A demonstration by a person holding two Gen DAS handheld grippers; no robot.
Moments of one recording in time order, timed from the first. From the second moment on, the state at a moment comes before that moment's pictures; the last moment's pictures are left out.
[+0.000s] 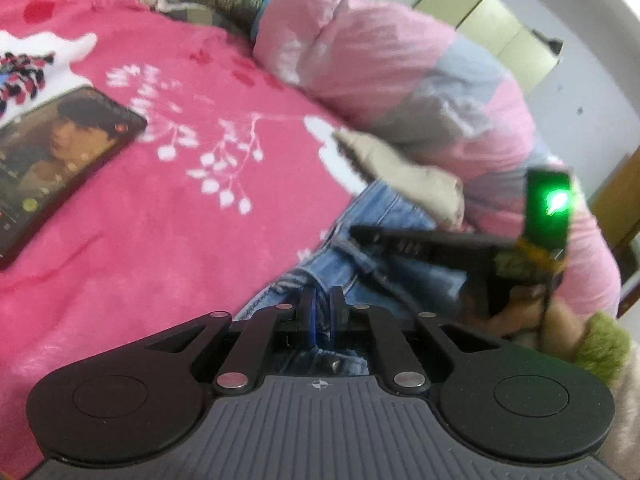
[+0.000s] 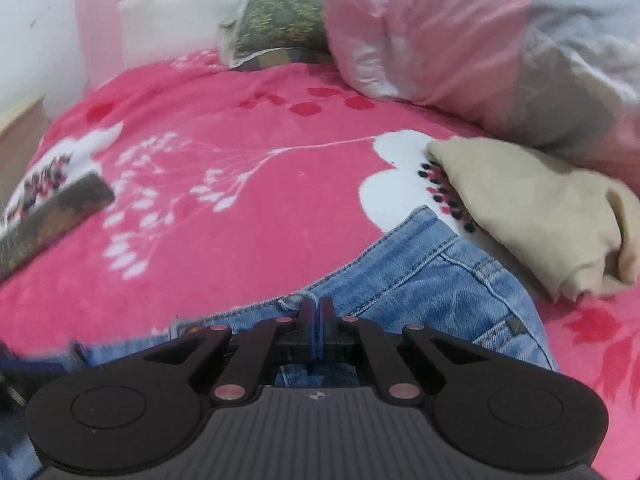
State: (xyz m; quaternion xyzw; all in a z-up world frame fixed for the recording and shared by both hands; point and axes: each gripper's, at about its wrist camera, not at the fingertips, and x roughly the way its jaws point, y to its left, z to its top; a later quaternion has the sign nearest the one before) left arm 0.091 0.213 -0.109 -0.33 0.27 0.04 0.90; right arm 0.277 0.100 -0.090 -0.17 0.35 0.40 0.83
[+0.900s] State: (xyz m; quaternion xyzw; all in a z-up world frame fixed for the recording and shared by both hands) left arm 0.050 0.140 -0.051 -0.23 0.25 -0.09 0.94; right arm -0.022 -0.310 0.021 0.28 0.29 0.06 0.91
